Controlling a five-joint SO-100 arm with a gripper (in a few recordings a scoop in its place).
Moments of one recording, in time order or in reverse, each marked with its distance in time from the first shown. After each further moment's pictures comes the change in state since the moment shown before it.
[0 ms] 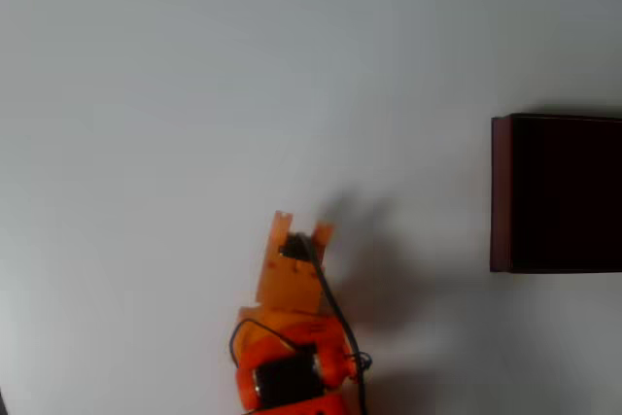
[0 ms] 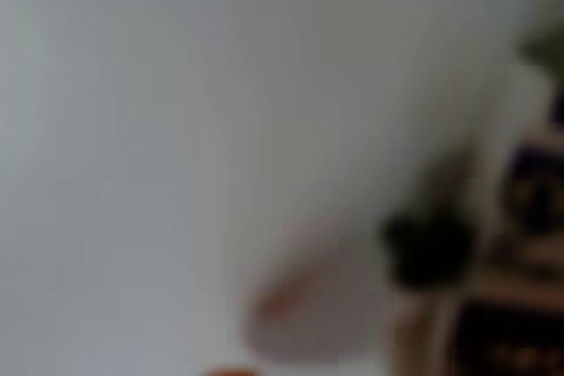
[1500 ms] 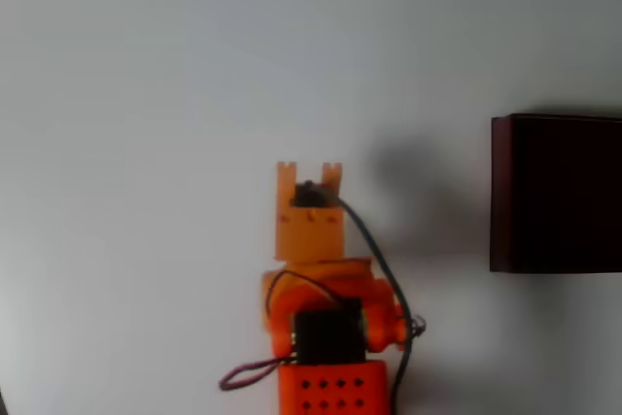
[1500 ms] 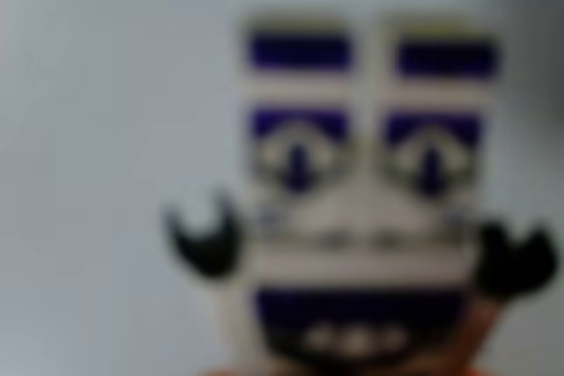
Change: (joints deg) arm 13.5 -12.8 -27.9 15.4 -26.8
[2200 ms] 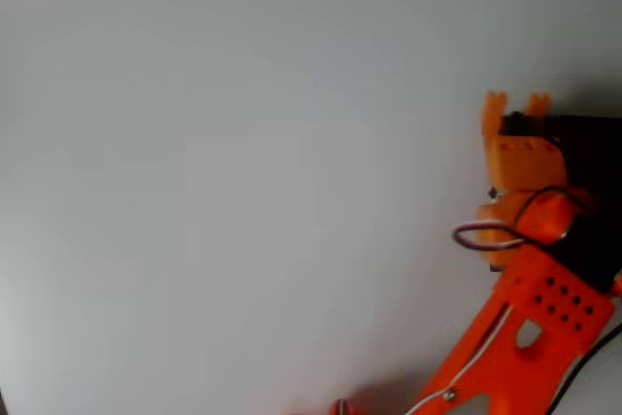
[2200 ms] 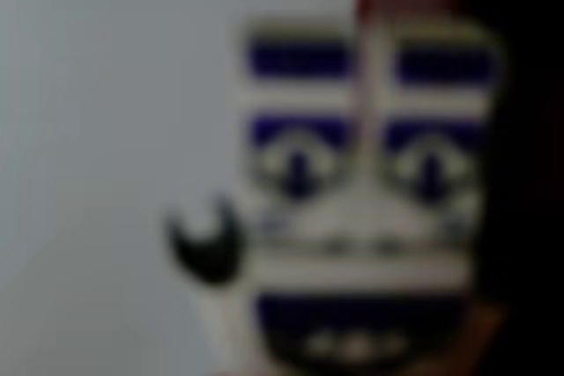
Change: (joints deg) arm 37.2 -40.0 -51.6 10.1 -38.1
